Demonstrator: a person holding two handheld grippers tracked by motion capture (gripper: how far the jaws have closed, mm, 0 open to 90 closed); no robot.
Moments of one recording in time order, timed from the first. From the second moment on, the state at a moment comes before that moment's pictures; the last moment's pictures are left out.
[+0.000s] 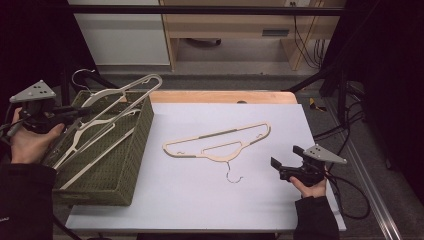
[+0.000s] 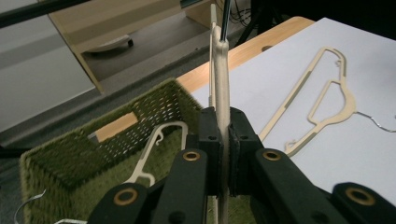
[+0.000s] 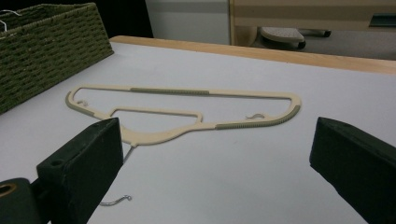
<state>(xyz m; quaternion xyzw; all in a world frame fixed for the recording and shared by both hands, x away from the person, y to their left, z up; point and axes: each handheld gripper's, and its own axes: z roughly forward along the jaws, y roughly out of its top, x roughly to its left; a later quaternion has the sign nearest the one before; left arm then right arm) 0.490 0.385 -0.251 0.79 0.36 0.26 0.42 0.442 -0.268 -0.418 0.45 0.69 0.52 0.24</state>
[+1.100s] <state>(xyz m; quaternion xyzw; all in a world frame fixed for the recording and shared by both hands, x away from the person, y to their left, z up) 0.513 0.420 -0.320 0.79 0.43 0.22 0.38 0.442 -0.269 -0.418 0.45 0.69 0.51 0.24</state>
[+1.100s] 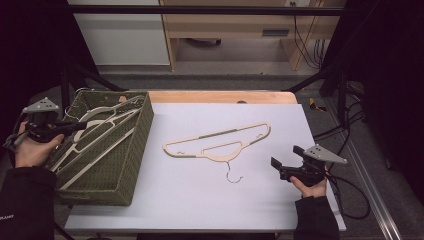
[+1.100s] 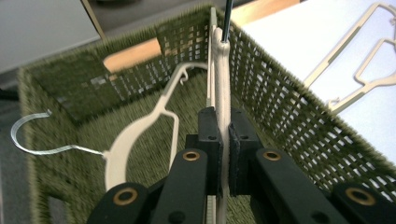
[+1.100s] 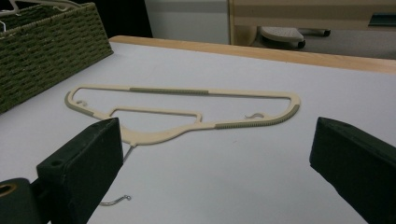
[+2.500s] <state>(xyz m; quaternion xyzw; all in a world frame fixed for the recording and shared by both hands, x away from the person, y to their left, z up) 0.518 0.446 -0.365 0.72 0.60 0.22 0.26 0.442 -0.266 -0.419 0.45 0.69 0.51 0.24</state>
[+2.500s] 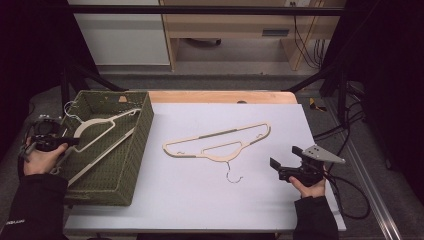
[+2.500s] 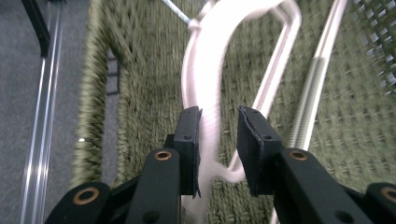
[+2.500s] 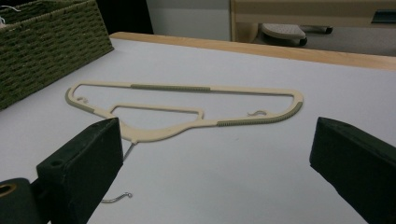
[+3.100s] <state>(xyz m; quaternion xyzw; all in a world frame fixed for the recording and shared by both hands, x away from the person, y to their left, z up) 0.458 0.374 -0.288 0.71 0.44 0.31 0.46 0.441 -0.266 -0.416 0.45 0.69 0.52 0.24</state>
